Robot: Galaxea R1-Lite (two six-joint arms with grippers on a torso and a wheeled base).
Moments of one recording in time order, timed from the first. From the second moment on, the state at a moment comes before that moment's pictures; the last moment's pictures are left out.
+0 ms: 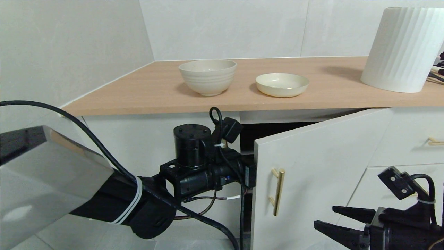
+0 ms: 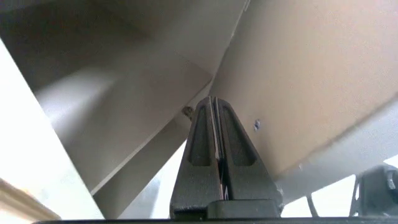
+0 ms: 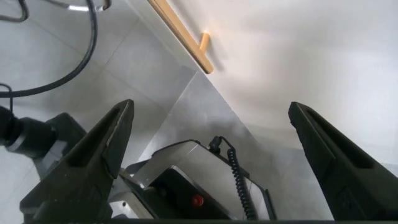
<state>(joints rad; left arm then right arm) -0.70 2.02 -0.90 -0.96 -0.34 -0.21 0.52 1.37 -0.19 -0.82 0.29 0.33</state>
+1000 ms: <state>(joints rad) -0.73 2.05 -1.00 -0.89 -0.32 -0.23 0.53 1.23 -0.19 -0.72 0.30 0.32</state>
